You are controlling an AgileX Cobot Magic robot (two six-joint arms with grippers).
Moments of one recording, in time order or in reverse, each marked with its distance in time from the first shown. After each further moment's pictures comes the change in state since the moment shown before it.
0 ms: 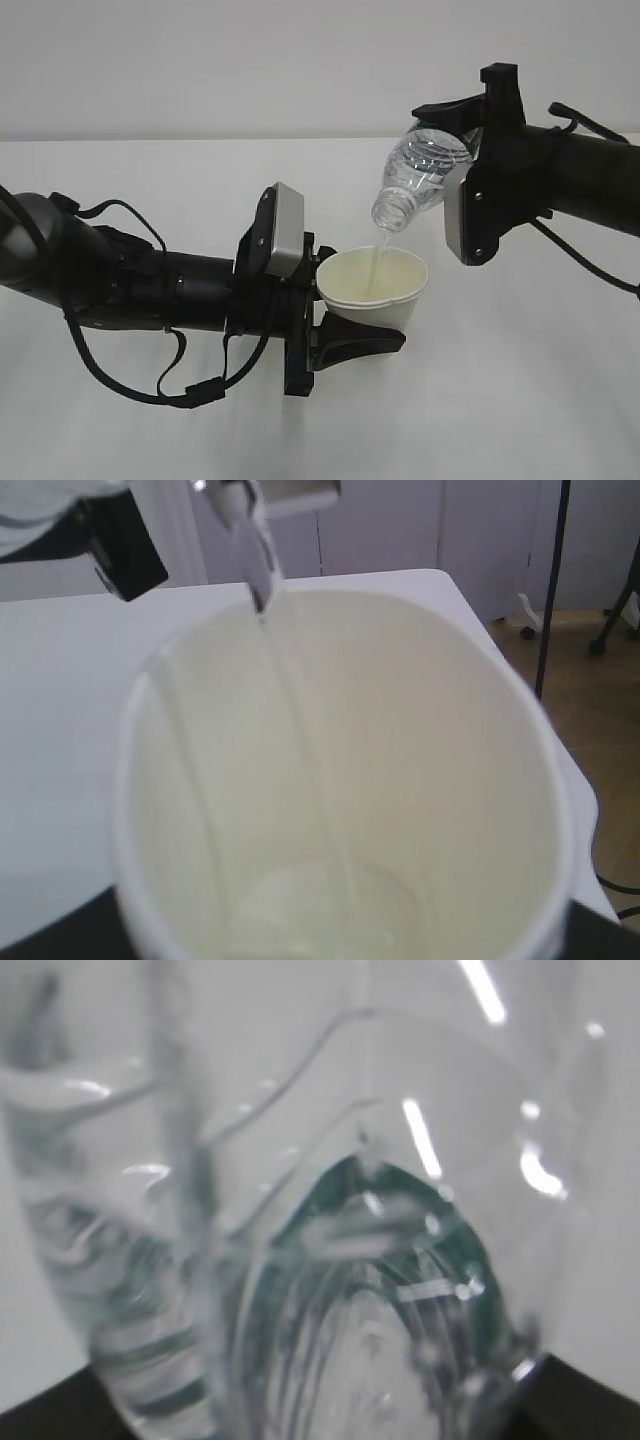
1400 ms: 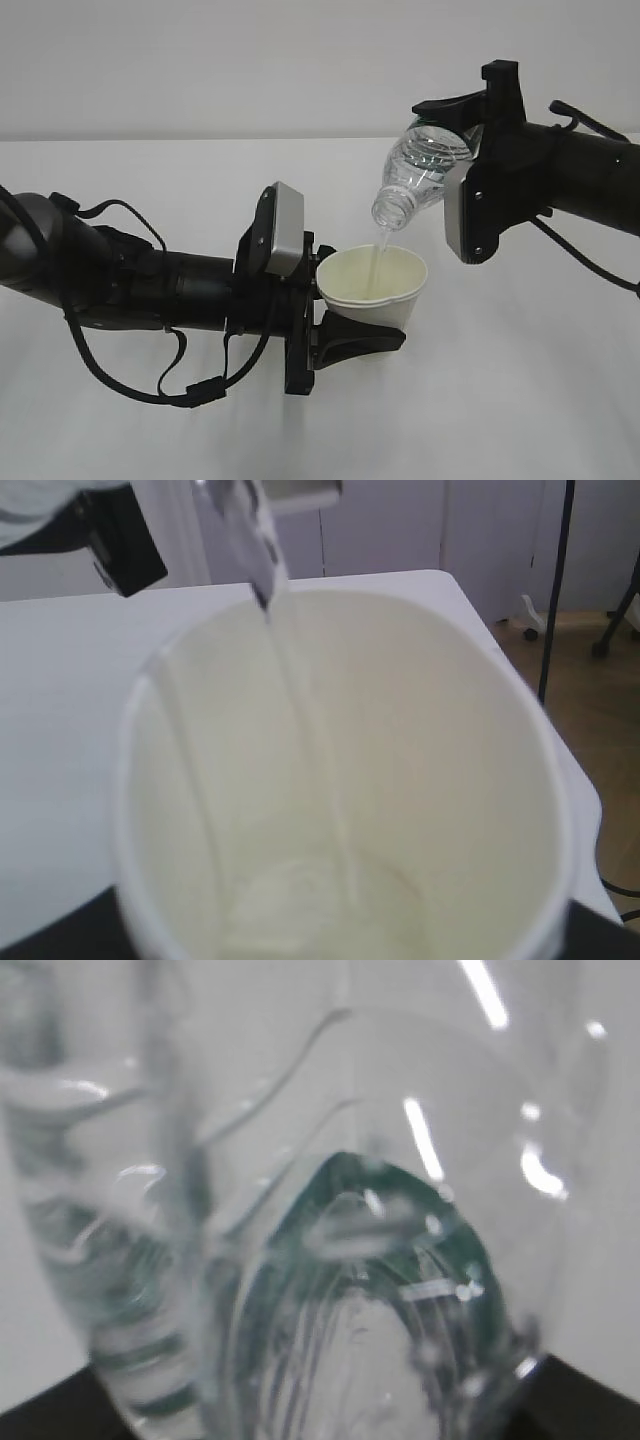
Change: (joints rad) left arm 0.000 0.000 0.000 -0.006 0.000 0.000; right arm 0.000 0.000 0.000 0.010 -0.014 -0.020
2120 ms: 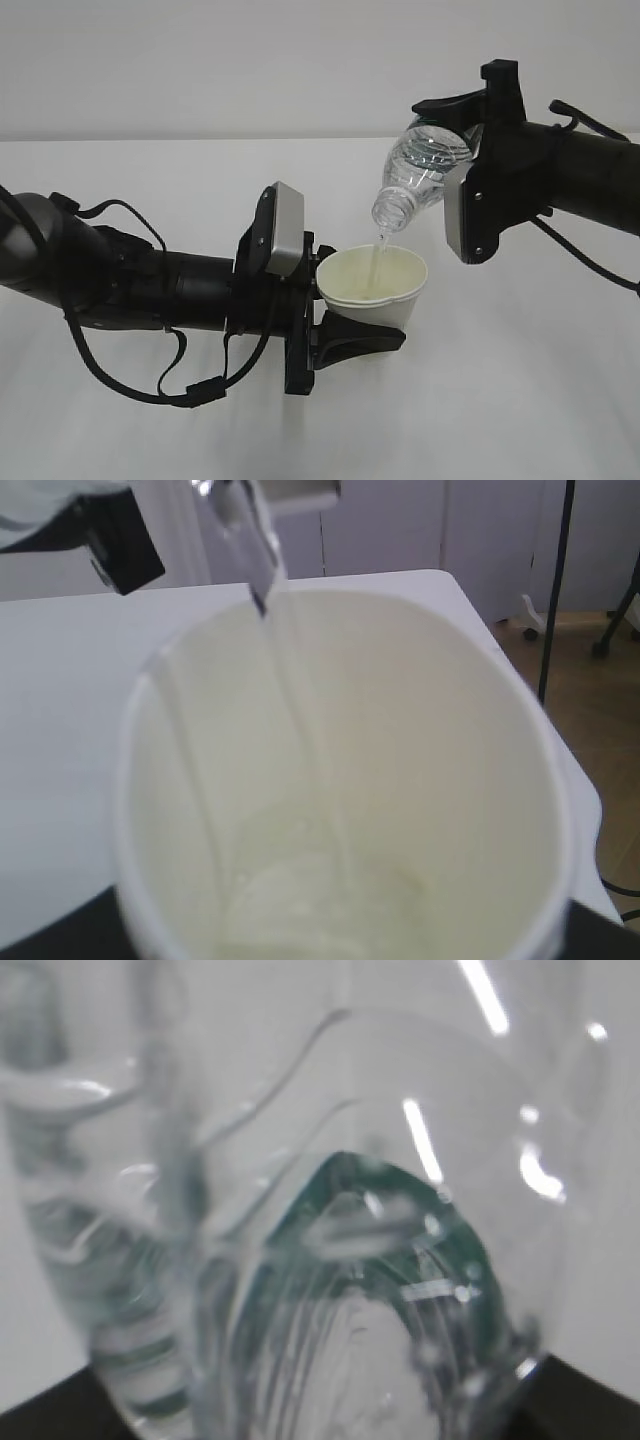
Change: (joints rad) left arm 0.000 0.000 0.000 0.000 0.000 0.000; right arm 0.000 0.000 0.000 0.004 -0.003 -0.016
